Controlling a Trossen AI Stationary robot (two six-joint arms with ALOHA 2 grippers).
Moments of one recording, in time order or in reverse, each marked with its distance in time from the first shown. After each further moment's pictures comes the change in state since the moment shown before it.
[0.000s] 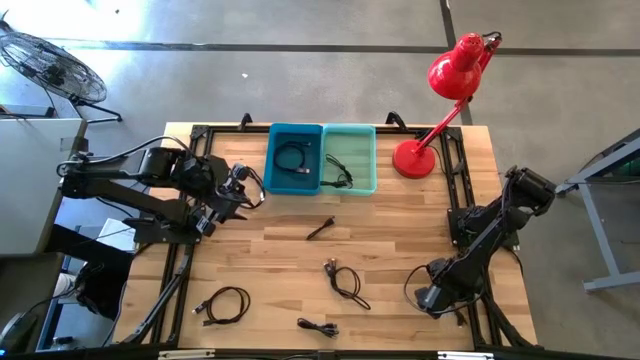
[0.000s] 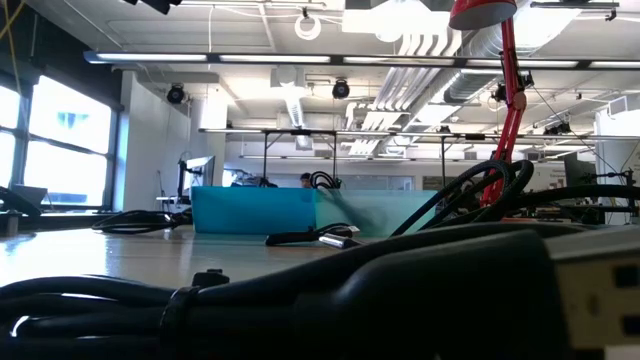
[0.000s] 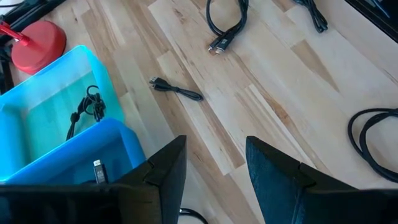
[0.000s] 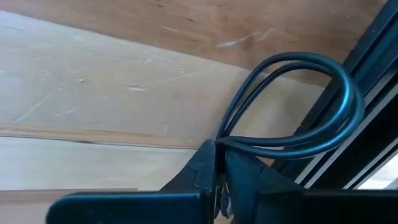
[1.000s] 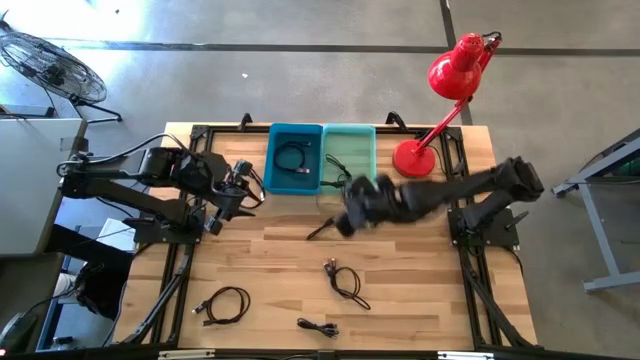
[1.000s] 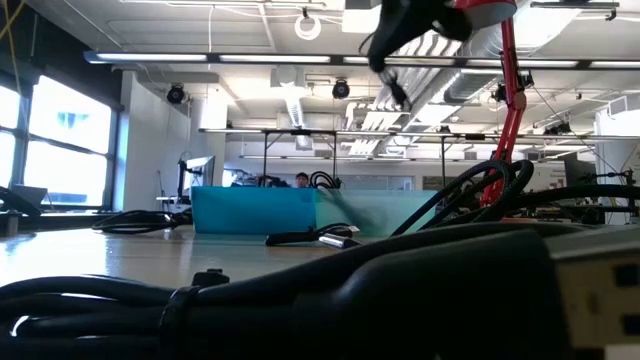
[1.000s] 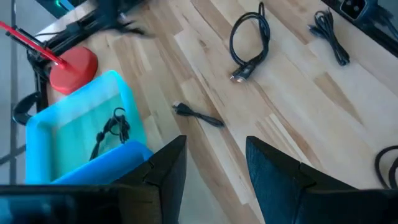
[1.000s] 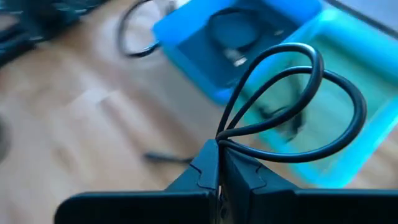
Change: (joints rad) left arm 0.000 0.000 0.001 0.124 -0.028 -0.028; right arm -0.735 0.003 0.719 -0.165 0.939 -1.392
